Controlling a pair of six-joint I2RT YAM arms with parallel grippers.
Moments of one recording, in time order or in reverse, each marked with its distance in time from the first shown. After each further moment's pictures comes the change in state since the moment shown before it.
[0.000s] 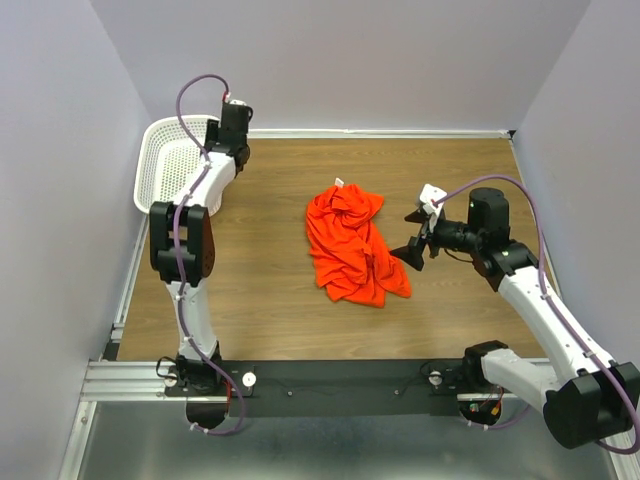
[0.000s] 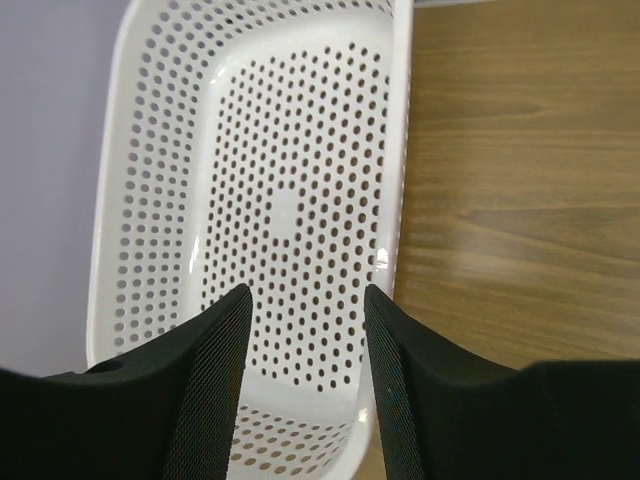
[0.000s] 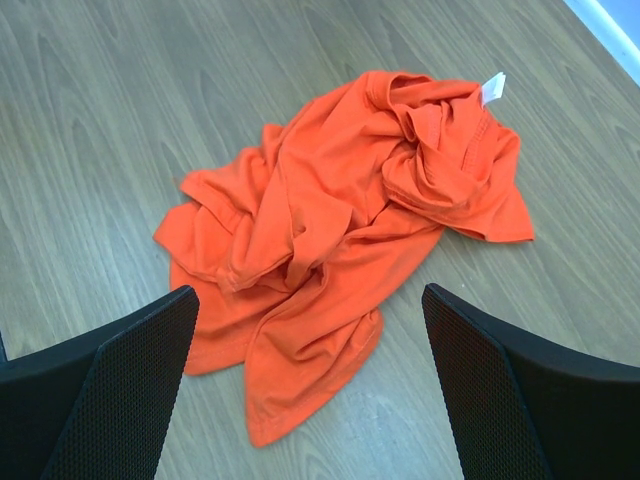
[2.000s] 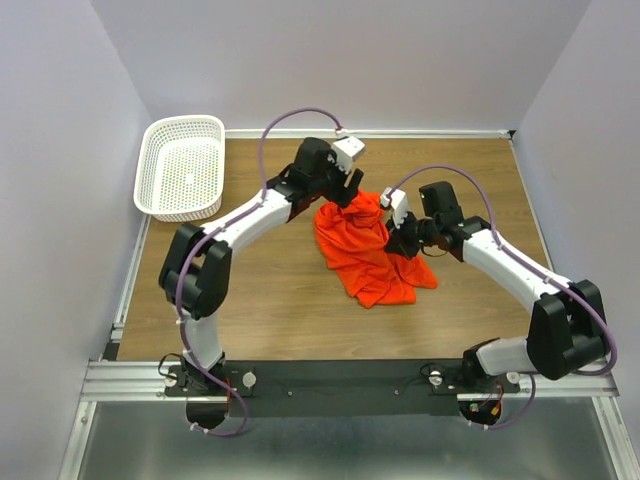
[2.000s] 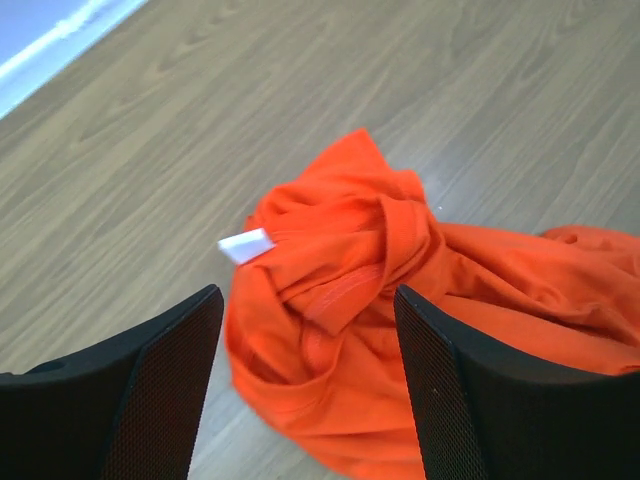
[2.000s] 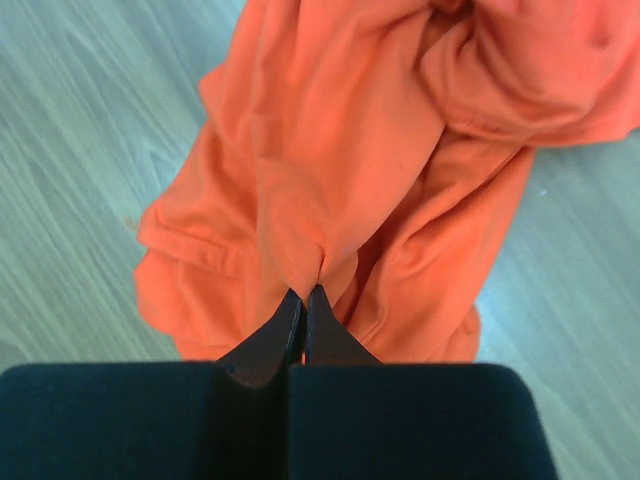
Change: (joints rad) left arm -0.428 -0.258 -0.319 0.256 0.772 -0.077; right arm 0.131 0.364 0.111 -0.096 0.273 0.055
